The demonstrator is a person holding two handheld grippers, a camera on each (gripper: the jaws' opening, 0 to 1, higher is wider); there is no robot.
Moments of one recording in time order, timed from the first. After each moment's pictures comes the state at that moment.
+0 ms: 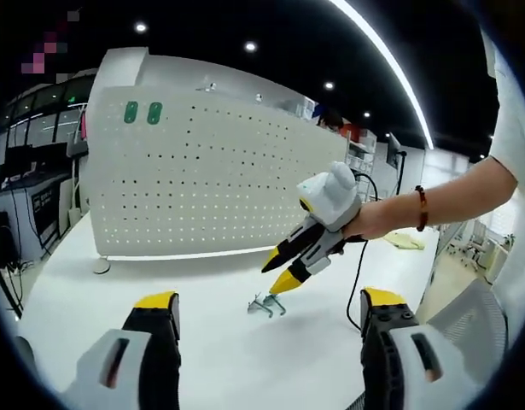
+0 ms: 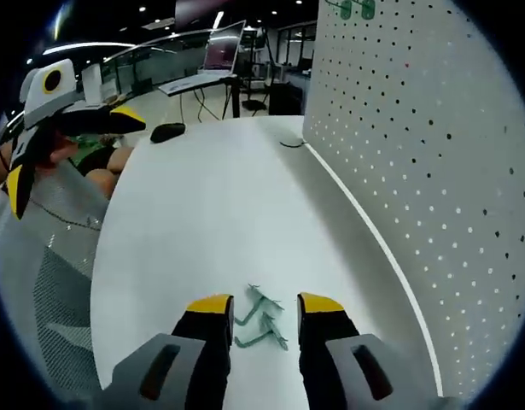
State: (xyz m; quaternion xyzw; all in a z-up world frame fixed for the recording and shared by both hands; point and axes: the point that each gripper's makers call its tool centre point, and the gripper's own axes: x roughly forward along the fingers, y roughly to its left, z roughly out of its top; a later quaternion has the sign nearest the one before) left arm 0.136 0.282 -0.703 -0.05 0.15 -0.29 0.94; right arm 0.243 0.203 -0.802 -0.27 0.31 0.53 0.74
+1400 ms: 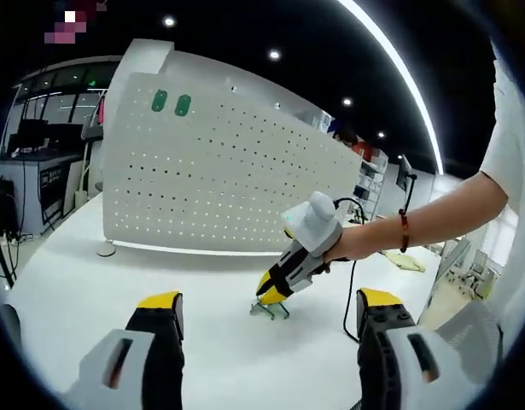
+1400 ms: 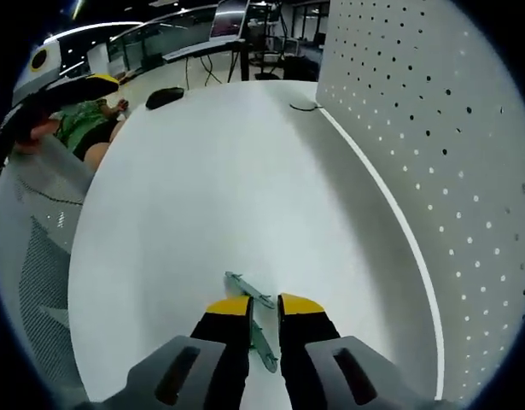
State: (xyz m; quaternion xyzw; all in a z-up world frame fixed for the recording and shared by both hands) left arm 0.140 0.299 -0.710 -0.11 0.14 -0.27 0.95; right arm 0.256 0.211 -0.850 -0.31 0.36 0.53 0.70
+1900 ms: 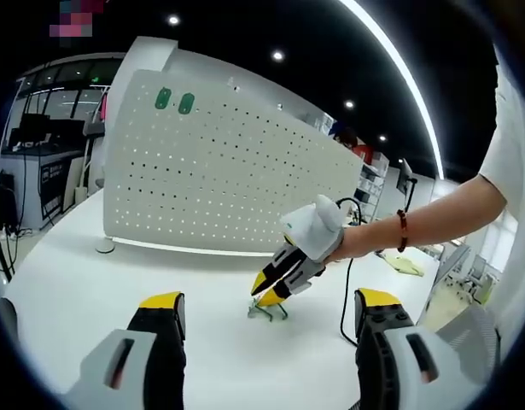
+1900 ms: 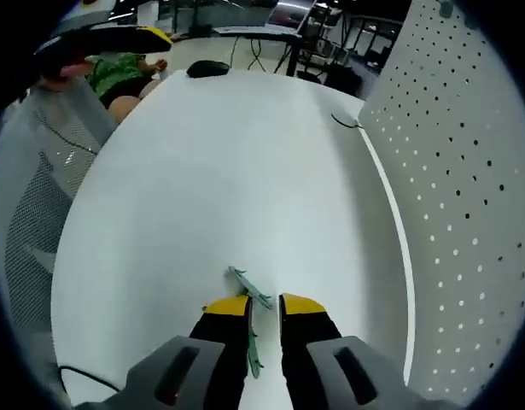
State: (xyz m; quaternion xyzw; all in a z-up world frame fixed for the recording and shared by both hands) left arm 0.140 0.300 -0.710 -0.12 0.14 -0.26 0.95; right arm 0.250 0.221 -0.850 -0.41 0.30 0.58 0.63
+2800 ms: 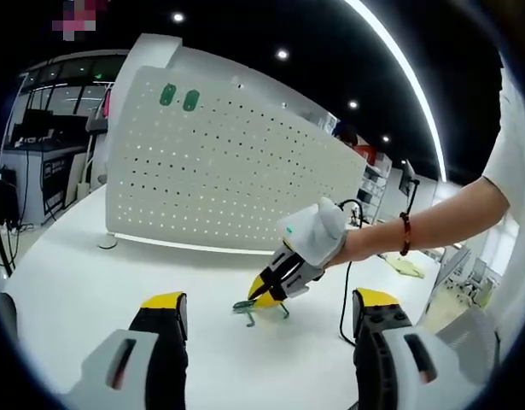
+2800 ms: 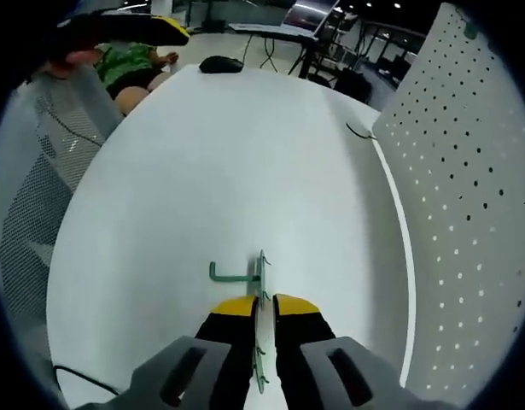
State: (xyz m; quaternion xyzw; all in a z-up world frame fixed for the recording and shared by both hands) left arm 0.140 0.302 -0.712 -0.13 0.15 -0.26 0.95; right arm 0.243 0.234 -0.853 -0.43 0.28 0.59 0.62
